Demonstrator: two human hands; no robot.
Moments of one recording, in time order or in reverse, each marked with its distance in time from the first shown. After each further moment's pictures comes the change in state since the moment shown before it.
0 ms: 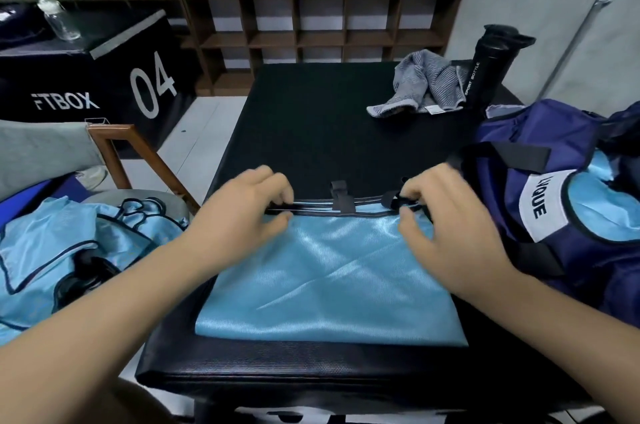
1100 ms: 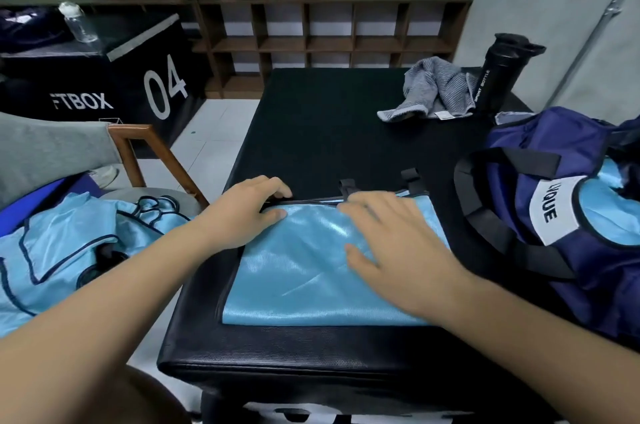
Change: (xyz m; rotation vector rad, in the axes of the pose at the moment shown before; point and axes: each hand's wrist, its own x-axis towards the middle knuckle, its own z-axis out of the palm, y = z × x) left_hand 0.004 -0.055 0.011 -0.074 -0.271 -0.180; right_hand 0.004 -0.057 0.029 -0.073 -0.415 -0.118
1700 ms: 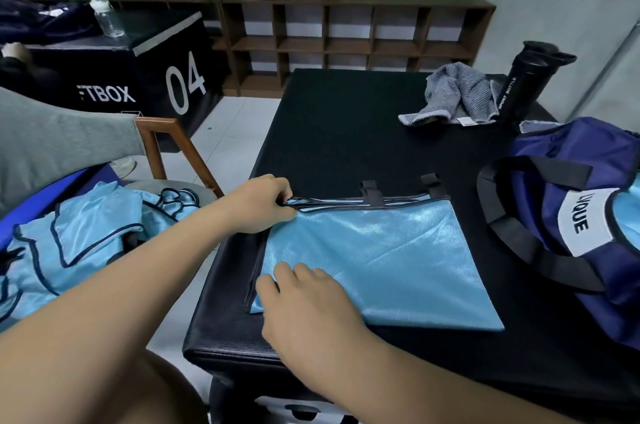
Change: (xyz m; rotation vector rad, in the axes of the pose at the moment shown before) left_hand 0.002 -0.001 -0.017 0.023 -0.123 -0.212; right_hand 0.008 -0.141 0.066 -0.138 -0.115 -0.138
